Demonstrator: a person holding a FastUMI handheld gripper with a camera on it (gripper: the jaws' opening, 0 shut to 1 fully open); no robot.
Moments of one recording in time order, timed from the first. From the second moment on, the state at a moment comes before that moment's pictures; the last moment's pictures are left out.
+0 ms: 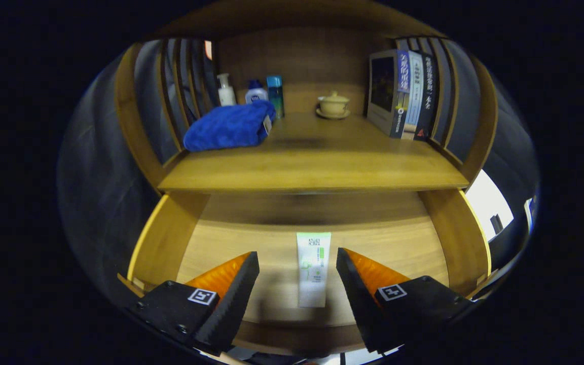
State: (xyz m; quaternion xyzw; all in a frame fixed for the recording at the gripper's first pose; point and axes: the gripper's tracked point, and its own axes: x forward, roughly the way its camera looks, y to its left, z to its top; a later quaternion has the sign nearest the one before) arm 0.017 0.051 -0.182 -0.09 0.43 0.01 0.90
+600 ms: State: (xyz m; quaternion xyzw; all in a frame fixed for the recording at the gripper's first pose) arm 0.009 0.021 -0.248 -0.11 0.57 -0.03 0.81
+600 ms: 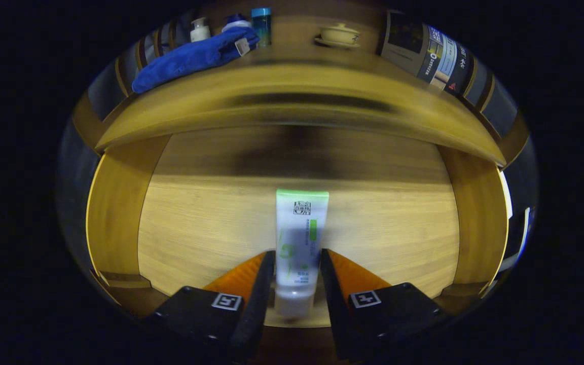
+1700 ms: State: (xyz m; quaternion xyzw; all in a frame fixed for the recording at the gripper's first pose) arm 0.026 0.048 -0.097 -0.08 0.49 0.00 0.87
